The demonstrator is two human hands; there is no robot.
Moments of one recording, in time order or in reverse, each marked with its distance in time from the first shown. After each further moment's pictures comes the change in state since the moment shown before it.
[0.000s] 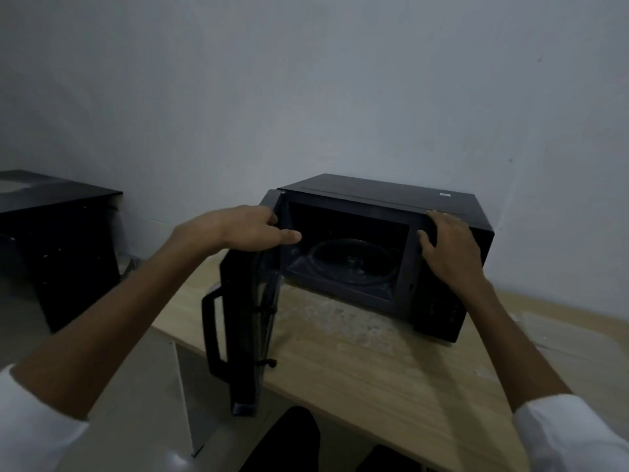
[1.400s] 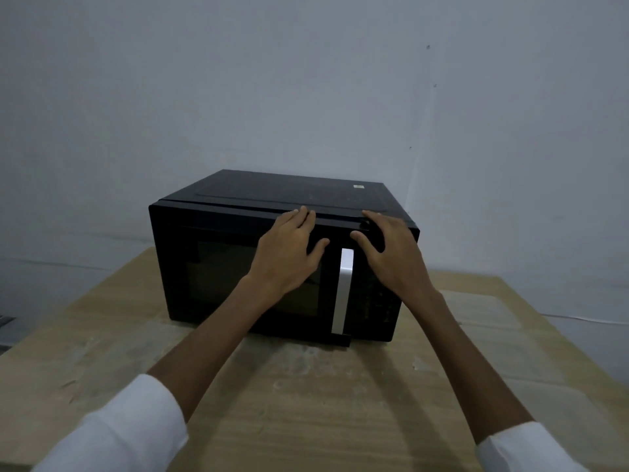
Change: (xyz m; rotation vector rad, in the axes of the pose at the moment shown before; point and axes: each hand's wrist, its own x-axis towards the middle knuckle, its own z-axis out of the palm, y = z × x) left_hand 0.165 0.108 0.119 -0.067 0.517 0.607; right_hand 0.007 0.018 0.004 0.082 0.091 0.079
